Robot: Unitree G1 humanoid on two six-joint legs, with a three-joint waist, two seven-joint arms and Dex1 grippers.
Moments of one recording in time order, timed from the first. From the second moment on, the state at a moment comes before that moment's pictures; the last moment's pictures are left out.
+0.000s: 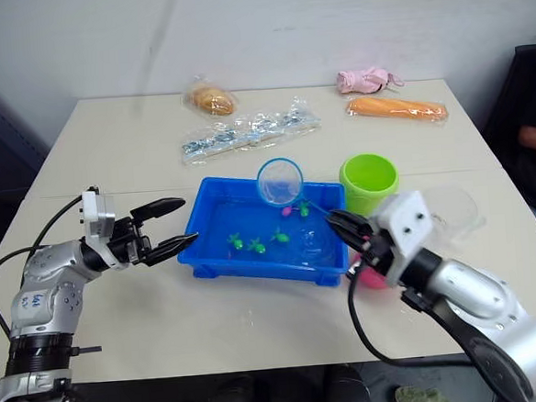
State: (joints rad) left arm -0.36 0.60 0.20 0.12 -0.54 0.17 -1.12; right arm -0.11 -0.67 -0.12 -0.77 0.81 0.78 0.21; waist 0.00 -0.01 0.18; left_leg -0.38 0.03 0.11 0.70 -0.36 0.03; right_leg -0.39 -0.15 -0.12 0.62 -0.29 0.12
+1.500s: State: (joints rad) left arm -0.29 0.59 0.19 0.01 -0.54 0.16 -1.06; right arm -0.45 -0.54 -0.06 -0.24 1.51 1.12 -0.46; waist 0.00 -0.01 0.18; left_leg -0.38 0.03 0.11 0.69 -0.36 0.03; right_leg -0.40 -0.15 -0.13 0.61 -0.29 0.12
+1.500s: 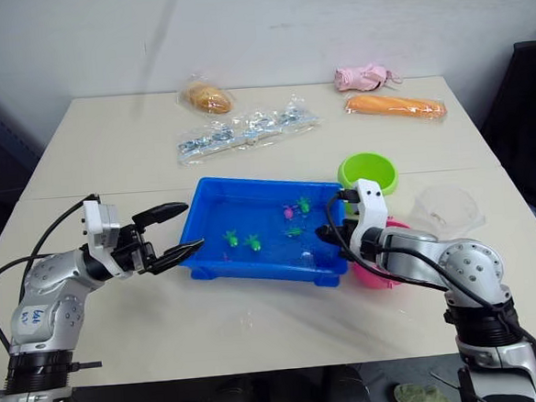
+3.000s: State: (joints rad) left arm -0.55 0.47 0.02 0.06 -0.55 0.22 -1.23; right arm 0.39 -0.78 -0.83 -0.87 1.43 0.78 0.29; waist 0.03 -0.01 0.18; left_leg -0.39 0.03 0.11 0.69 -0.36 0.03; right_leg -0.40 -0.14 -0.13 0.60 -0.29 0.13
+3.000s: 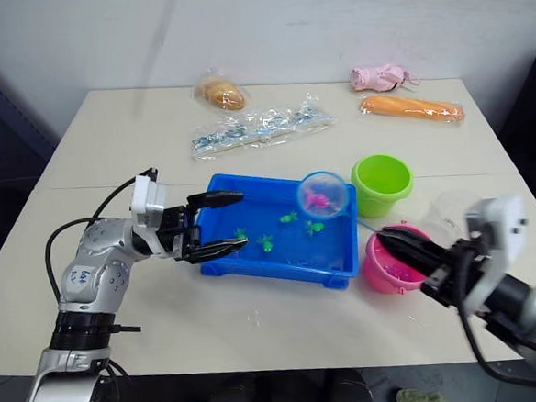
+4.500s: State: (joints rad) left arm -0.57 0.36 -0.04 0.09 -0.53 0.20 -1.25; right arm 0.69 -0.41 -0.65 -0.59 -0.47 -0.54 0.38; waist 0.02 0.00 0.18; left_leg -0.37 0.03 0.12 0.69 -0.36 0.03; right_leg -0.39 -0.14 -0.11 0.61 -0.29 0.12
